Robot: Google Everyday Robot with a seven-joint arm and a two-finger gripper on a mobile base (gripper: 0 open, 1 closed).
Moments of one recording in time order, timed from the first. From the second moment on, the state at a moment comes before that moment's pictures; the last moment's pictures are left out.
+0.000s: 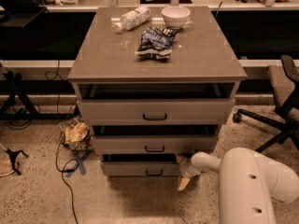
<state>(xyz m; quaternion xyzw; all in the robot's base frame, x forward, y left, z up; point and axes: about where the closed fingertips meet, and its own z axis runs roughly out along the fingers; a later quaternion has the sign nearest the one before) 0.634 -0.159 0.188 -0.71 0.65 0.03 0.25</state>
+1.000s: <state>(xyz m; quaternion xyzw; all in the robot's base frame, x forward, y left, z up) 0.652 -0.148 0.164 -0.71 0.65 0.05 0.25</state>
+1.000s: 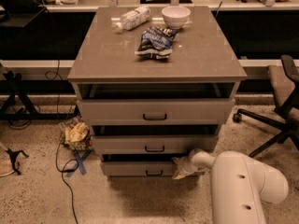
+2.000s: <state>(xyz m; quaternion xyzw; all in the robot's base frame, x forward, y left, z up) 0.645 -0.153 0.163 -0.71 0.66 0.07 0.25</state>
